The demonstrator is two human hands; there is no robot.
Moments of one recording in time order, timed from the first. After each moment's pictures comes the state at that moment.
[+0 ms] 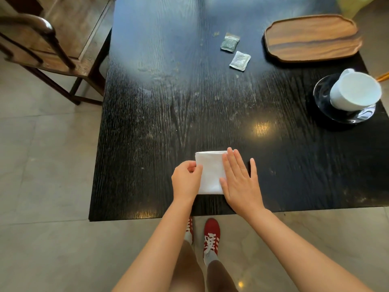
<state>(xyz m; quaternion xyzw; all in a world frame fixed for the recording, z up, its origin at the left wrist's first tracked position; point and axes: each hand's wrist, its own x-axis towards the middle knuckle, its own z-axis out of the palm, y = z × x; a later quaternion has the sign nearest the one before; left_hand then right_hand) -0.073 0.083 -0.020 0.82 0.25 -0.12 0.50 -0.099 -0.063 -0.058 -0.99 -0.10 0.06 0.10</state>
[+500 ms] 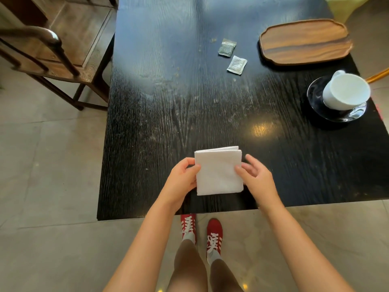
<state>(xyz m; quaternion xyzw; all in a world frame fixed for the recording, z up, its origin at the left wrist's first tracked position) -0.078 0.109 0.021 0.66 0.20 -0.28 0.67 -0.097 -0.080 0.003 -0.72 0.25 0.15 0.63</state>
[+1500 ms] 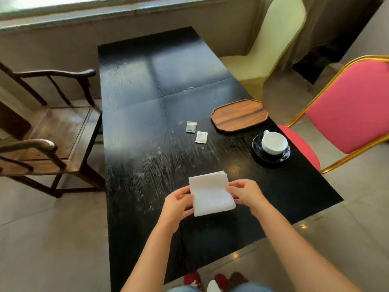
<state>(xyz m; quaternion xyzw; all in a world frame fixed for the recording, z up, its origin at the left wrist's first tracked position) -0.012 0.115 0.117 0.67 0.15 -0.31 0.66 -0.044 -0.078 0.131 -0.72 0.34 0.13 0.59</state>
